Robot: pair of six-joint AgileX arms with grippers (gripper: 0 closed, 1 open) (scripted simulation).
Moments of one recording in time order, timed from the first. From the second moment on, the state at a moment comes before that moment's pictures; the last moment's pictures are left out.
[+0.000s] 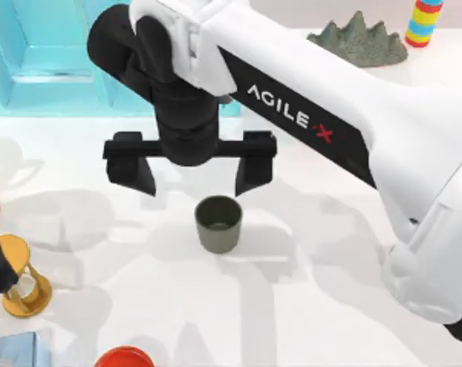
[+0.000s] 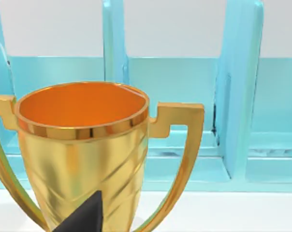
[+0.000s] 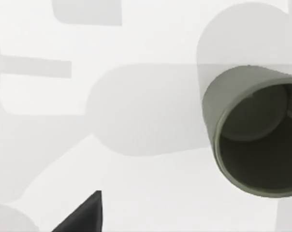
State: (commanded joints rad) left arm 0.00 0.00 0.00 0.00 0.00 0.00; right arm 0.85 2.56 2.61 -1.55 0.08 0.88
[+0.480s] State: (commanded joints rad) left arm 0.00 0.00 0.00 0.00 0.00 0.00; right arm 0.85 2.54 2.33 -1.30 0.08 0.87
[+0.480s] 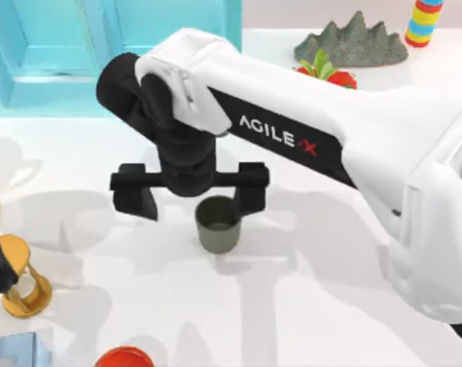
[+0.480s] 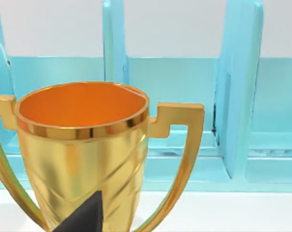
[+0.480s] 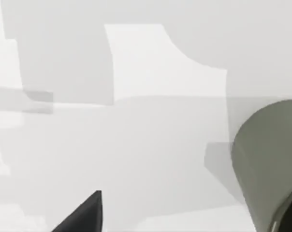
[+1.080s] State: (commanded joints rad) left arm 0.00 0.00 0.00 0.00 0.00 0.00; right arm 0.85 2.53 2.23 -1.21 0.08 0.87
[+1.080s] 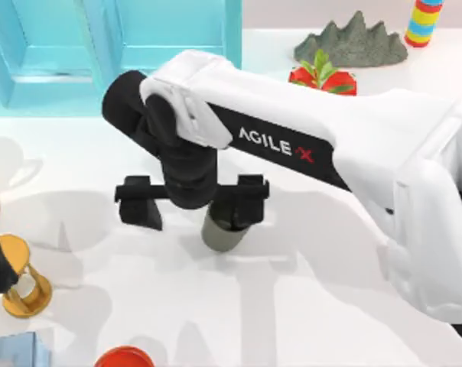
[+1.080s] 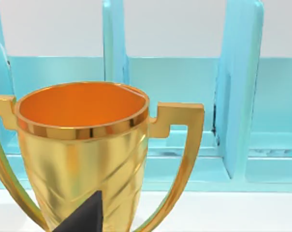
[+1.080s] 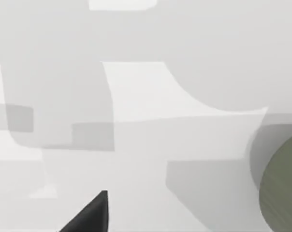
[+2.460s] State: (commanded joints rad) left arm 0.00 0.00 0.00 0.00 0.00 0.00; right arm 0.83 2.49 2.20 -1.22 0.08 0.85
